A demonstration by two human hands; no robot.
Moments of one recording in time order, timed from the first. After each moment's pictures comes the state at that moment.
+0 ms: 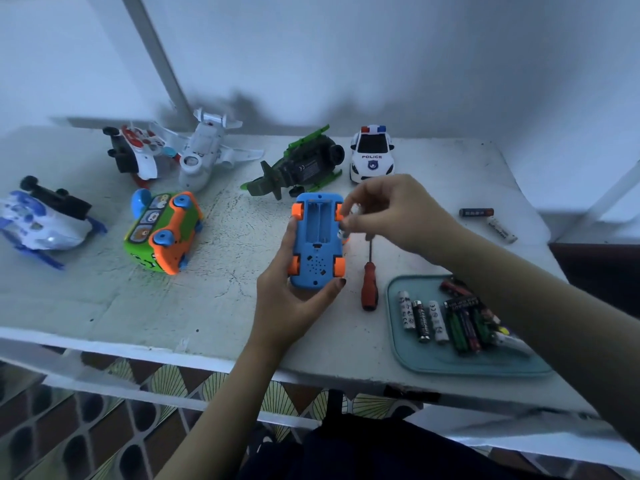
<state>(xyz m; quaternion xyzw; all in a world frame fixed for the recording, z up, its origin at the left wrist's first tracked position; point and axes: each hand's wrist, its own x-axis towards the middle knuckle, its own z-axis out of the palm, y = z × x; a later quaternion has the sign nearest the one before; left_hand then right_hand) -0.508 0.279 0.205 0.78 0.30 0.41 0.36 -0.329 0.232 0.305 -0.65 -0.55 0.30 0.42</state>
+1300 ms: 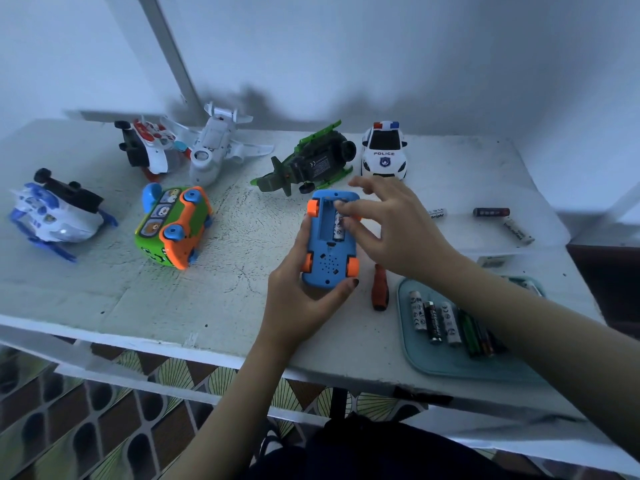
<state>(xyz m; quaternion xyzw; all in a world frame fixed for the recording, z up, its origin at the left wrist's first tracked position) -0.507 0.279 0.201 0.78 0.29 0.40 0.37 -0.333 0.245 0.263 -0.66 -0.70 -0.03 0.29</state>
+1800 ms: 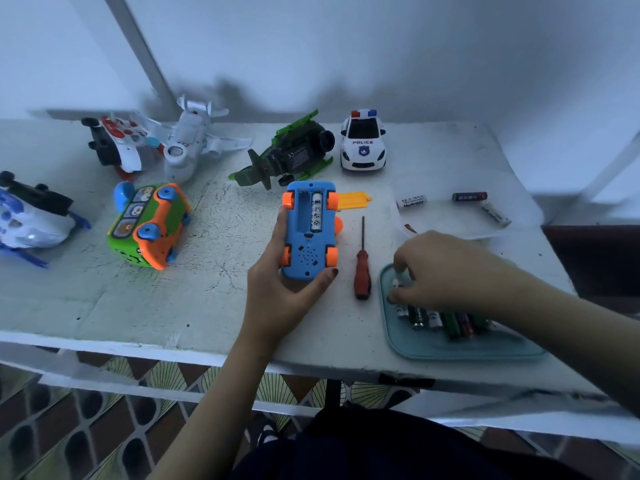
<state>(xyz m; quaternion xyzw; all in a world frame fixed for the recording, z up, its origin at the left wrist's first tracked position) -0.508 0.278 0.202 0.78 0.29 0.40 0.38 -0.324 0.172 0.288 -0.78 -0.61 0.15 -0.05</state>
